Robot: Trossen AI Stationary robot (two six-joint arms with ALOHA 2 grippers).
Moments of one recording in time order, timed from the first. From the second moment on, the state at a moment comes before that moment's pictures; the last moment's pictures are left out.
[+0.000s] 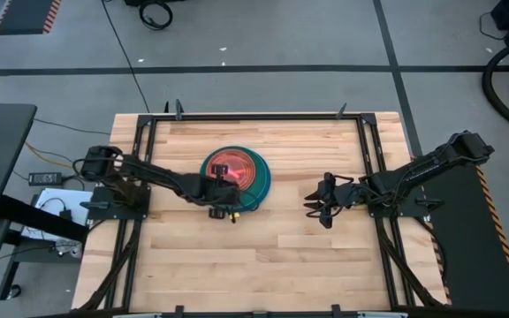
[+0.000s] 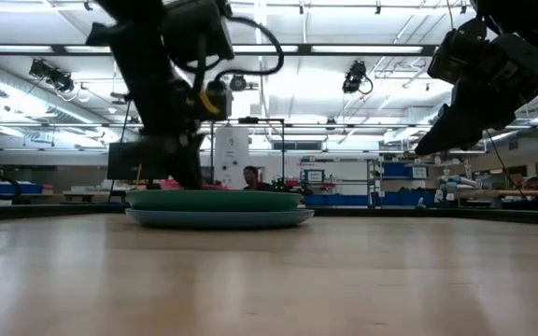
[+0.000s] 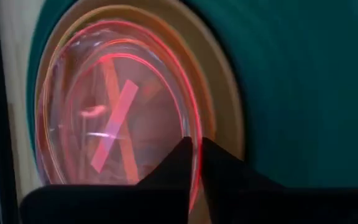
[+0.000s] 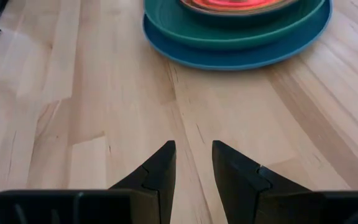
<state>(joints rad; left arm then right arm) -0.11 1.69 0.97 -0.50 -0.49 0.11 0.27 1.00 0.34 0.02 0.31 0.44</state>
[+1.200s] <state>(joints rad) 0.07 1.16 0.48 0.15 -0.14 0.13 0.16 0.68 0.34 0.10 0.31 0.37</state>
